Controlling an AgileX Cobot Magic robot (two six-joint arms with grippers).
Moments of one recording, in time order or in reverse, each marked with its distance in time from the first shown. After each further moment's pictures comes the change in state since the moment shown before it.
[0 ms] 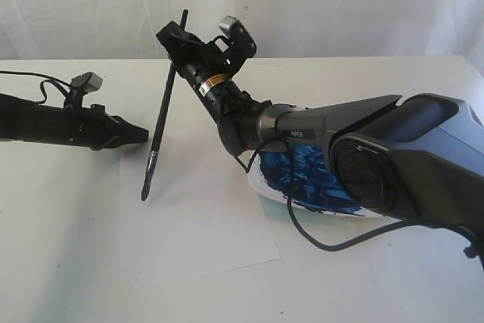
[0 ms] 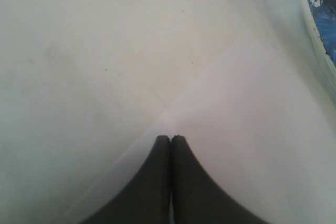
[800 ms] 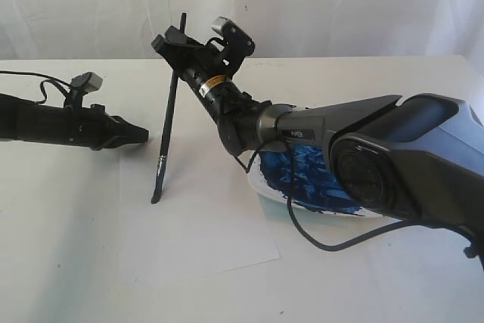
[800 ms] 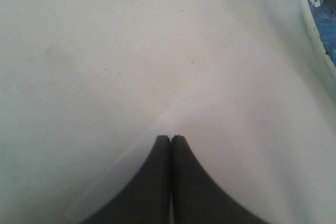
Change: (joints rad) left arm 0.000 0.000 0.000 0.000 0.000 0.000; right arm 0.000 0.001 0.000 0.008 0.039 -0.153
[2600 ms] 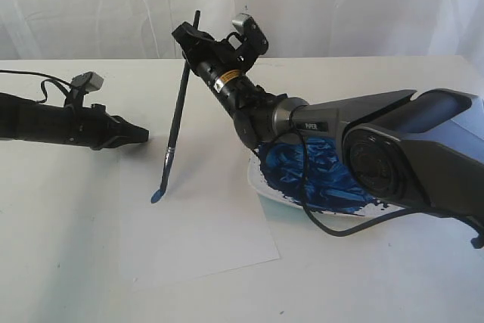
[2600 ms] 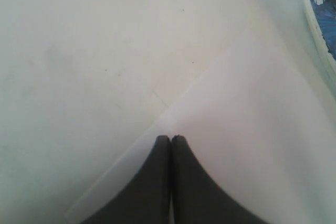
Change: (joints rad) left arm 0.000 0.000 0.000 0.006 -0.017 0.000; right arm -0.054 0.000 0.000 -0.089 0.001 0.213
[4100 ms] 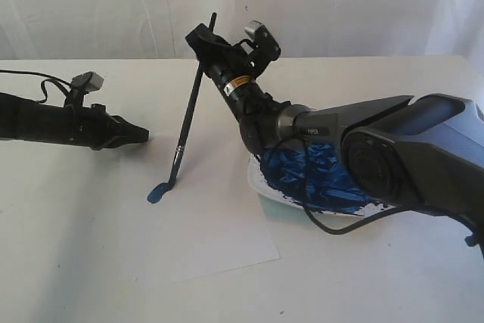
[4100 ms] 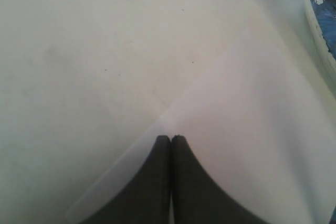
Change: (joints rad) left arm -0.002 -0.002 0.000 0.004 -0.002 0.000; right arm -0.020 0.037 -0.002 0.092 -0.073 -0.099
